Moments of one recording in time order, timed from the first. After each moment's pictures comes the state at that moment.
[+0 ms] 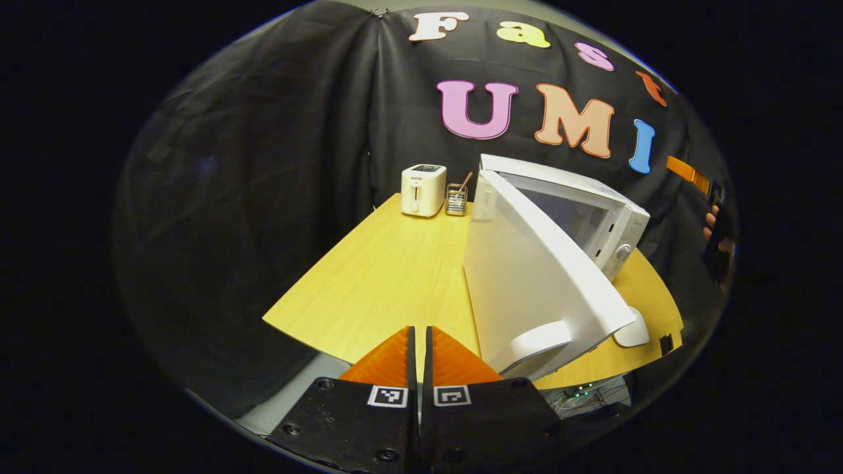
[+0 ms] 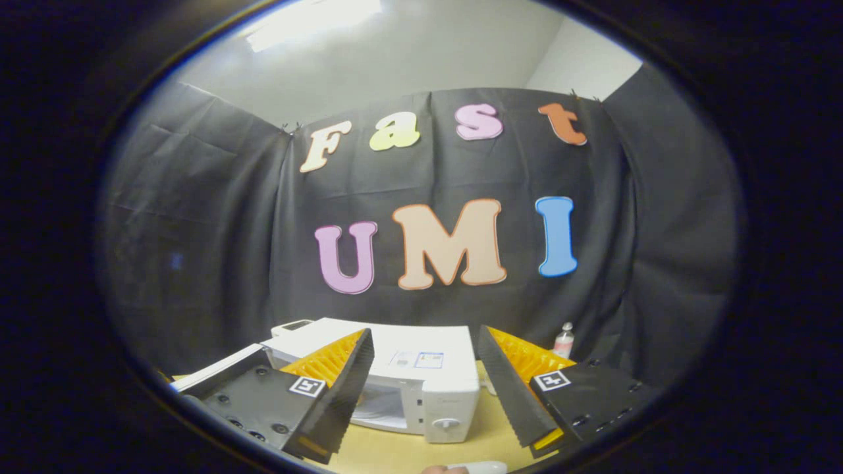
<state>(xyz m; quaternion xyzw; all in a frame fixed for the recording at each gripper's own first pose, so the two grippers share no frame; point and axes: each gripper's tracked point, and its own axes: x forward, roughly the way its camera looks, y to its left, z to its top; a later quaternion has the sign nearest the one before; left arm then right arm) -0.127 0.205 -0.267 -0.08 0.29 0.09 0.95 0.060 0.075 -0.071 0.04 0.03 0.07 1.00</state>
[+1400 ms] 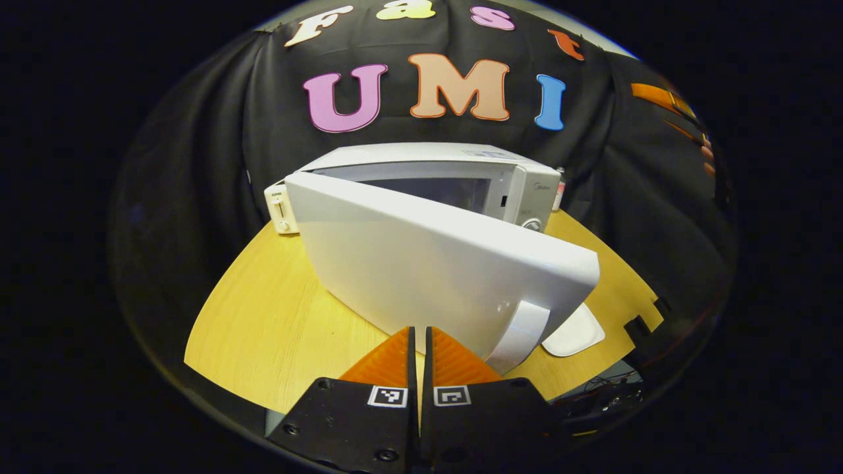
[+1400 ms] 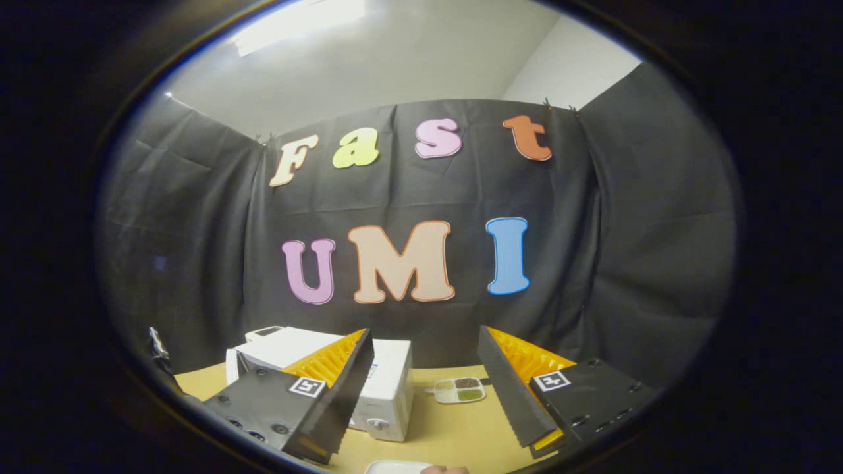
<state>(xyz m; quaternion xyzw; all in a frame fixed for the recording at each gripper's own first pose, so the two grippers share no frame) -0.021 0.002 -0.290 0.01 0.31 -0.10 0.95 0.043 -0.040 -0.022 0.05 0.04 0.01 1.00</state>
